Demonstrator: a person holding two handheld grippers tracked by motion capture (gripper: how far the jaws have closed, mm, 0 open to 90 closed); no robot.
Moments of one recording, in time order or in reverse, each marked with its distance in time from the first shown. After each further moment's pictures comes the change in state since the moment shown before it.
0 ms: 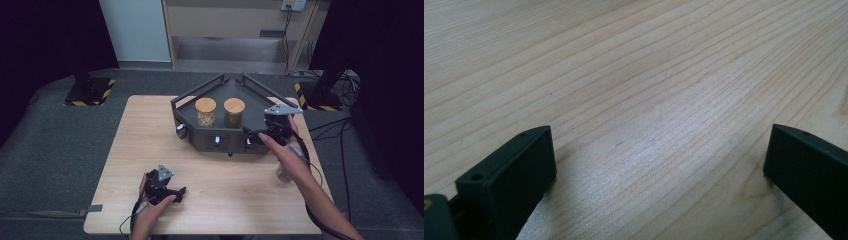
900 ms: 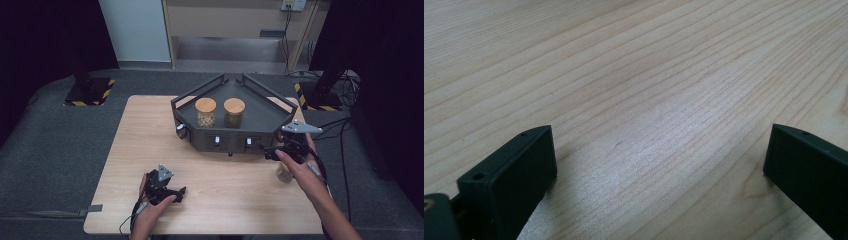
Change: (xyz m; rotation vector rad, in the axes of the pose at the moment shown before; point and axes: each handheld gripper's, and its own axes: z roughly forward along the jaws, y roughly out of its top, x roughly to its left) left arm -0.001 0.000 0.000 0.000 0.005 0.000; right arm -0.007 -0.042 -0.040 0.012 -0.040 0.040
